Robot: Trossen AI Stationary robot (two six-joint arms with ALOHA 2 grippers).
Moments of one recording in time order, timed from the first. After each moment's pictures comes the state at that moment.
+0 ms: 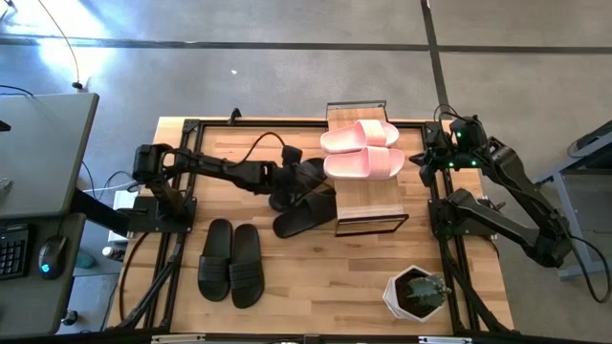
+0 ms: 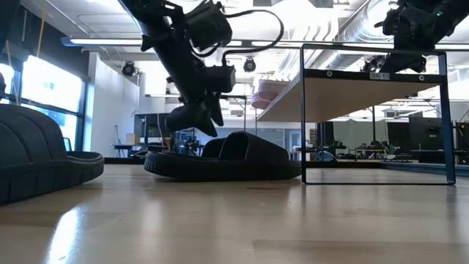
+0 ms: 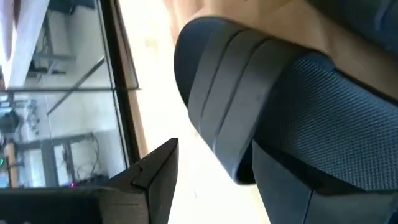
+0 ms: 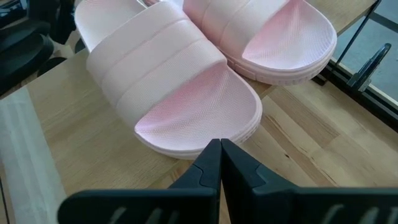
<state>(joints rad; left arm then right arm) 0.22 1.75 1.07 -0.26 -0.53 0.68 -0.93 0.59 0.78 -0.97 -0.38 -0.14</state>
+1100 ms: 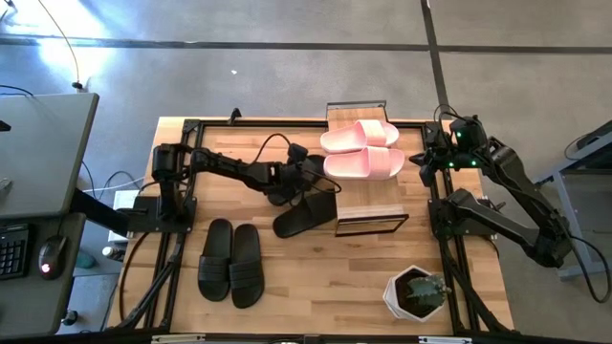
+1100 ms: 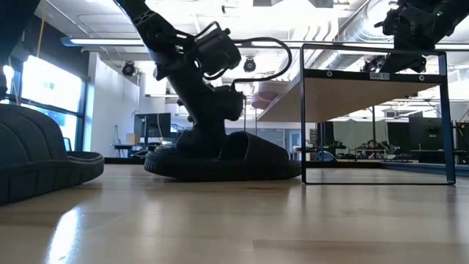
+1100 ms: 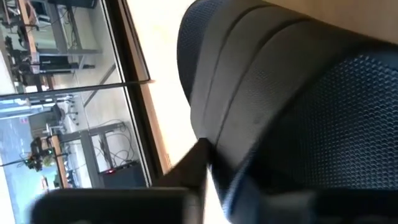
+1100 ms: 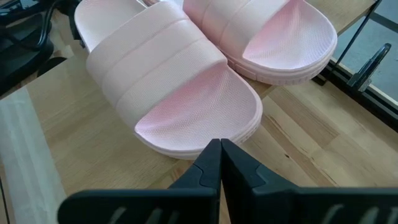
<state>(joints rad) 0.26 1.90 1.07 -0.08 -0.64 0.84 -0.93 0.59 0.78 -0.97 -0.38 -0.14</state>
